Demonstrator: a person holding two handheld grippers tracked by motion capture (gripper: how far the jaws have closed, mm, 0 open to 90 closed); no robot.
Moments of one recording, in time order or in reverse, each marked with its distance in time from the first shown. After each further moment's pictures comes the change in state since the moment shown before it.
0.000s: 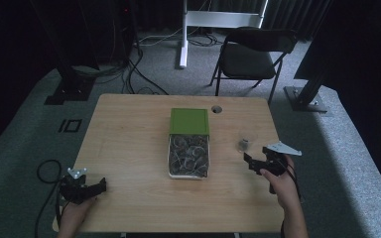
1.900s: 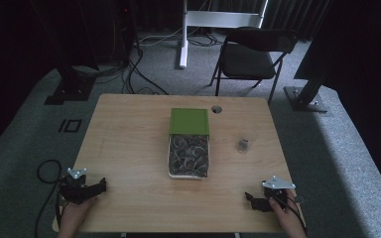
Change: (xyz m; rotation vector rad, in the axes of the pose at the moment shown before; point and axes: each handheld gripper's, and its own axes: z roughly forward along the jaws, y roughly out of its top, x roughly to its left) left arm 0.000 0.000 0.000 0.001 -0.001 0.002; right arm 0.006 -0.101 -0.022 0.214 0.043 -0.181
